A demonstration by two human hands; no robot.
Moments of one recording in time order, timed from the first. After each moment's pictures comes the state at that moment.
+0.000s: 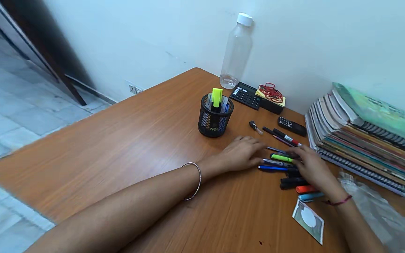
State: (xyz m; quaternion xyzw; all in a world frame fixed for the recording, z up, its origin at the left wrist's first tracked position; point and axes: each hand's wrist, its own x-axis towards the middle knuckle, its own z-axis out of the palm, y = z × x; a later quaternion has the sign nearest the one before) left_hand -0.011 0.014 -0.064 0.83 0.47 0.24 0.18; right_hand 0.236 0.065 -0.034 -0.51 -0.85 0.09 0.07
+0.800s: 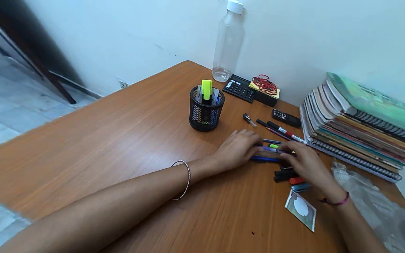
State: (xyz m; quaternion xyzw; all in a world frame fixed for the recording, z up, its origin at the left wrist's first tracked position) left_hand 0.003 0.002 -0.064 0.80 0.45 0.36 0.16; right_hand 0.237 0.043 -0.031 -0.42 -0.88 0.12 0.17
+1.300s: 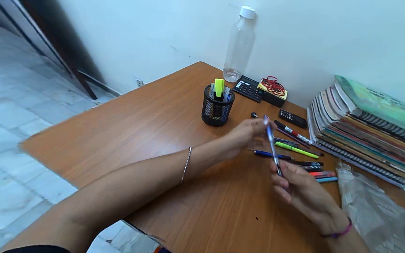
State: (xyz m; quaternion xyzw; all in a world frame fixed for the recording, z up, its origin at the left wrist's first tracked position) left_hand -0.003 -0.017 -0.010 0.46 0.38 0.52 0.61; right_hand 0.212 -0.036 -0.025 -0.28 -0.50 0.79 0.22
